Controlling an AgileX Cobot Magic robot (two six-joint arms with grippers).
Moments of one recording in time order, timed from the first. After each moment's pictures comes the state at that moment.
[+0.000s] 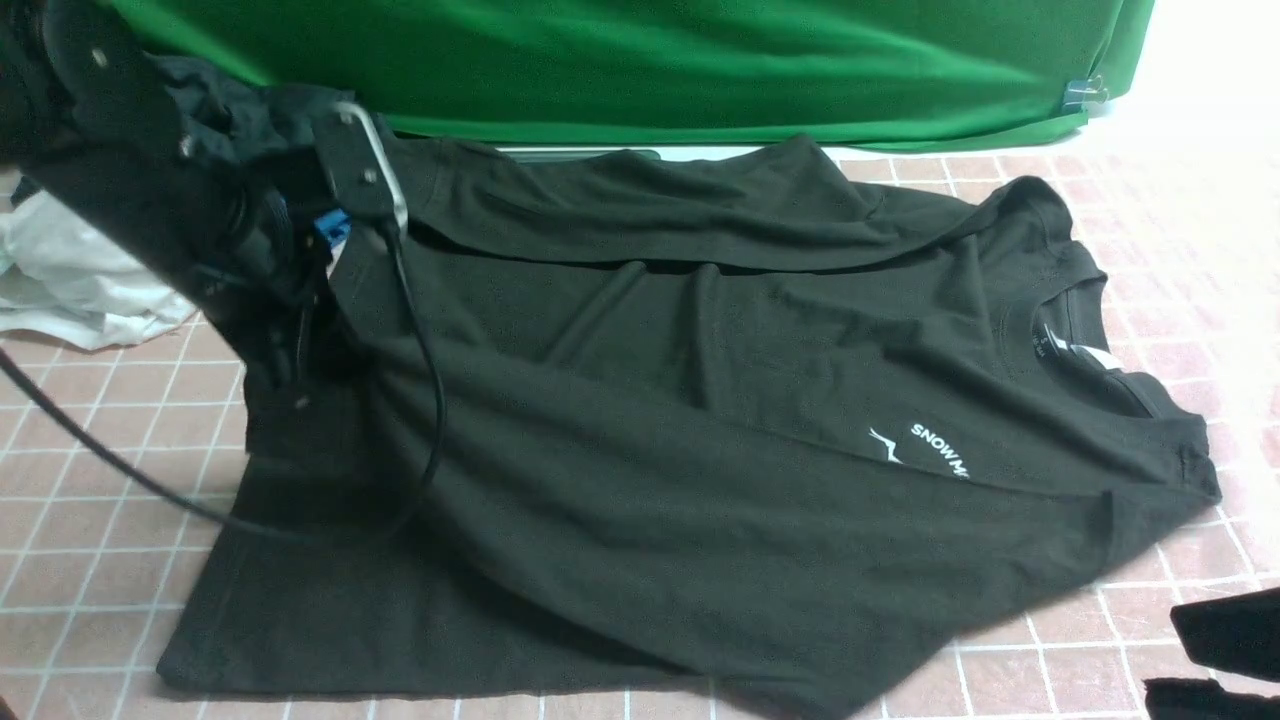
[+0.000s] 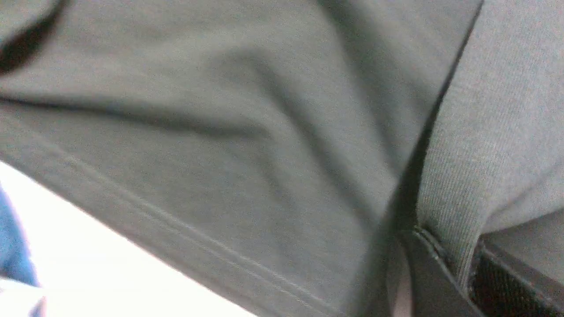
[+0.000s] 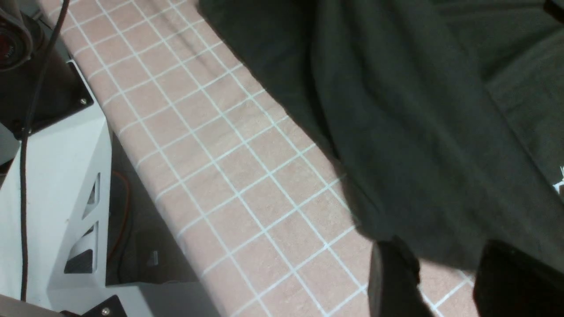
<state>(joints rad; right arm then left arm) 0.89 0.64 -0.78 0.05 0.92 -0.03 -0.04 1.69 -1.30 -0.25 0.96 1.22</state>
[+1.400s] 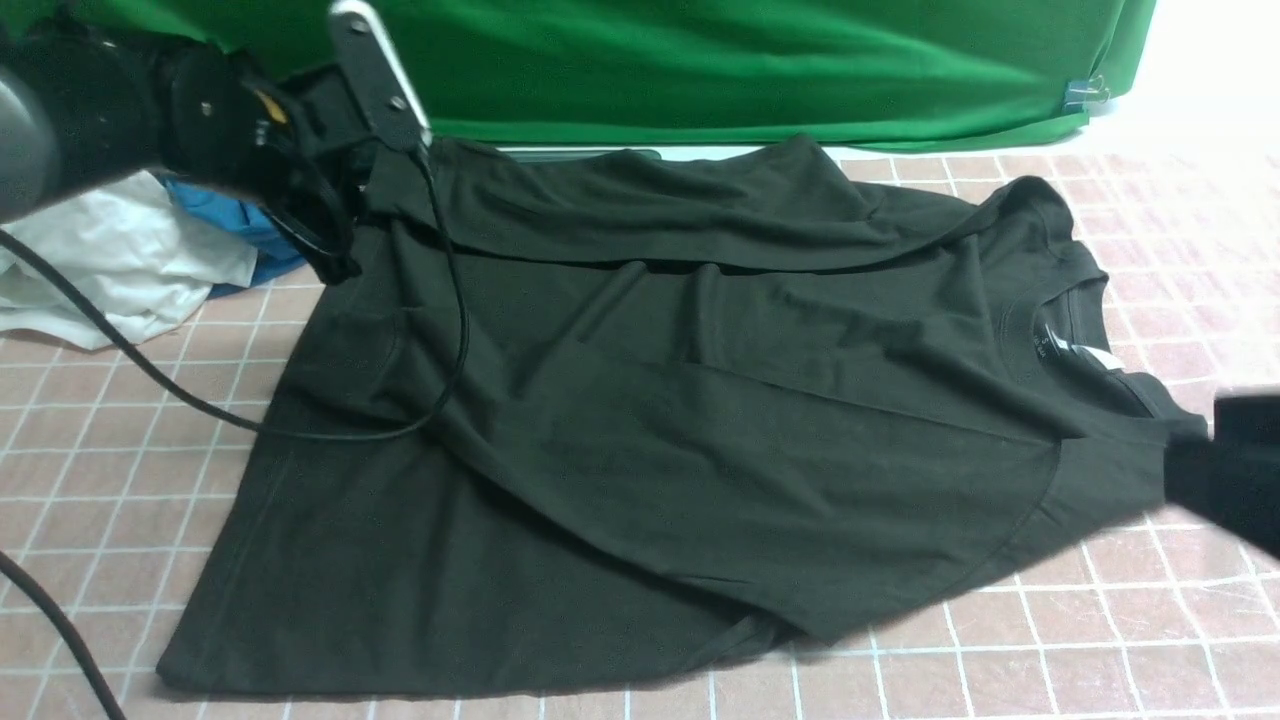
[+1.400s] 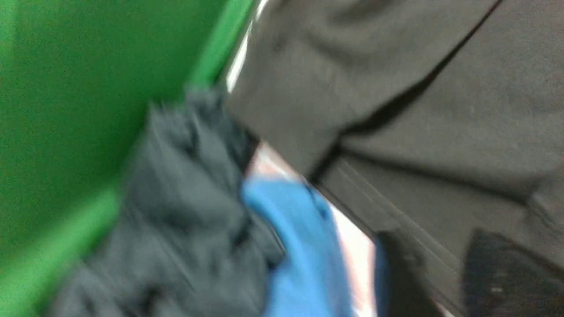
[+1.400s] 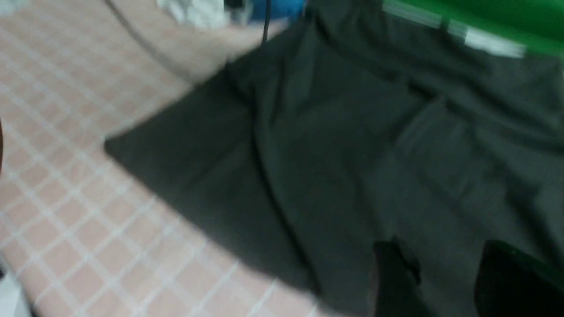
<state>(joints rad) 0.89 0.64 -0.78 -0.29 0.71 0.37 -0.08 1.85 -1.36 0.08 0.36 1.10</state>
